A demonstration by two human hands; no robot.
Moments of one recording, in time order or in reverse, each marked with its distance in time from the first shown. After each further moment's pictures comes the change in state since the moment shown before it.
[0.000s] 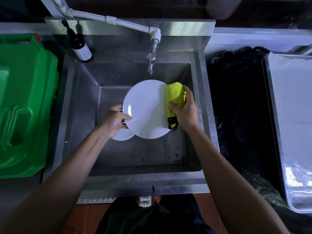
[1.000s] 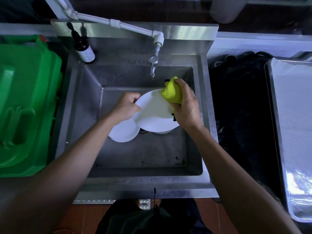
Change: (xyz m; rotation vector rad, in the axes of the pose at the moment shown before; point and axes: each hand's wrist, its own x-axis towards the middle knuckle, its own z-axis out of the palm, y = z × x) left_hand 0.026 0.037 0.025 0.529 -0.061 0.261; right_hand 0.010 -0.034 -0.007 -0.242 -0.004 -0.412
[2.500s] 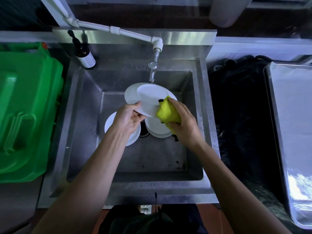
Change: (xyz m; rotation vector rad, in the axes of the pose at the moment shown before) left_hand -0.013 0.022 0.029 -1.210 0.191 -0.345; right_hand -0.038 -0.001 -0.010 0.149 -0.226 0.057
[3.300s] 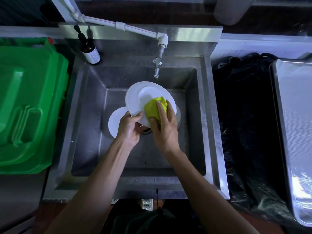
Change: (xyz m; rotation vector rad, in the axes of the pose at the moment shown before) left_hand -0.019 -0.036 -0.041 0.125 -0.011 0.114; right_hand -0.018 -0.025 0.089 -0.081 0.197 0.012
